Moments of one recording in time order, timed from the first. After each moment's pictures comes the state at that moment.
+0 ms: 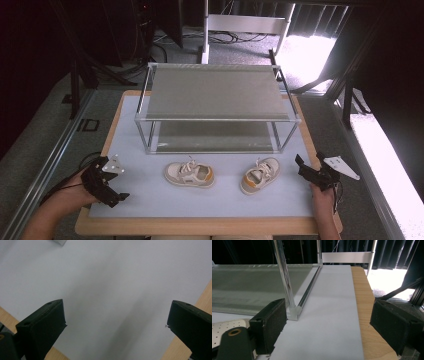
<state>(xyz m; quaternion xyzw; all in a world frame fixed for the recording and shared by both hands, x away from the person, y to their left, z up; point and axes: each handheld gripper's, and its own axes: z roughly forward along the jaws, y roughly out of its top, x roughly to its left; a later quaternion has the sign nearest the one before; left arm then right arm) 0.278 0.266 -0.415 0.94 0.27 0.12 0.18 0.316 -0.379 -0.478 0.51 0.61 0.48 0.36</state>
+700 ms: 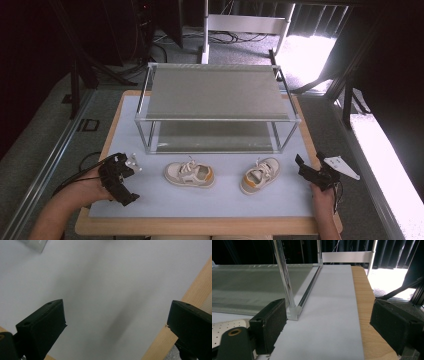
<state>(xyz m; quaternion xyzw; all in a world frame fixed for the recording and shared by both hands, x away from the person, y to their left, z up) 0.288 0.222 -0.400 0.95 0.26 0.08 0.12 0.316 -0.379 -0.478 0.51 0.61 0.48 0.36</state>
